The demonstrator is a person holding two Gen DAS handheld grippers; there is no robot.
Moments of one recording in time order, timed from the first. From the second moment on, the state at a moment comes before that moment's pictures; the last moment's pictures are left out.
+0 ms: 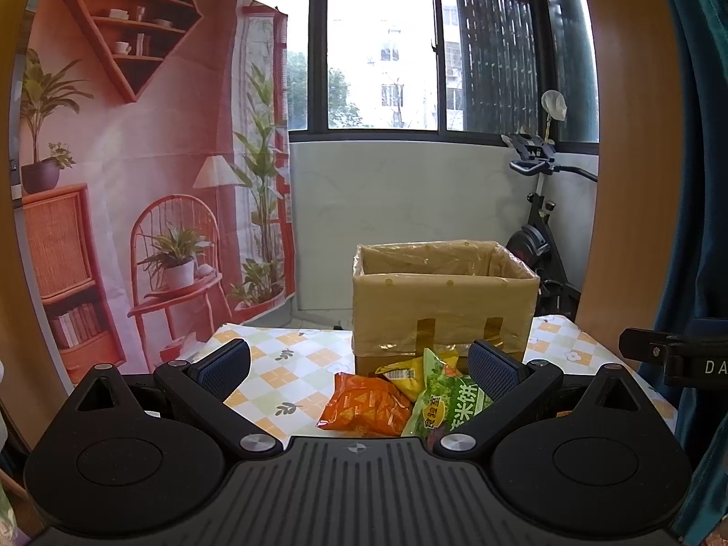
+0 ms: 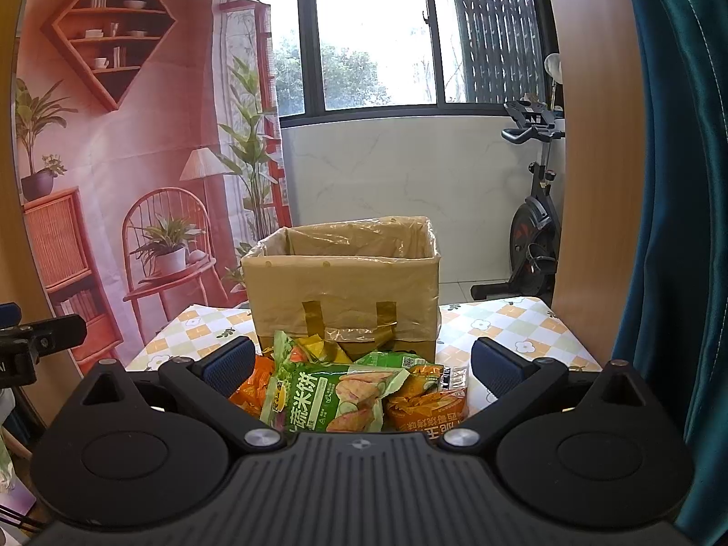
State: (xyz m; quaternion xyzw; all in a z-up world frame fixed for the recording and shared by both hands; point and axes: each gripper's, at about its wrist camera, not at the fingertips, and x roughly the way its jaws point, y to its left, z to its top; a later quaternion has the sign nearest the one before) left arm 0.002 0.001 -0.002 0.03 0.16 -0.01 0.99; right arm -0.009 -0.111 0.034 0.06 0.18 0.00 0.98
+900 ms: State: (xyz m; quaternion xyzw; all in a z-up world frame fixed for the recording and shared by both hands) left arm 0.000 0.000 -0.004 0.03 0.16 -0.01 0.99; right arm -0.009 -0.110 0.034 0.06 0.18 0.00 0.98
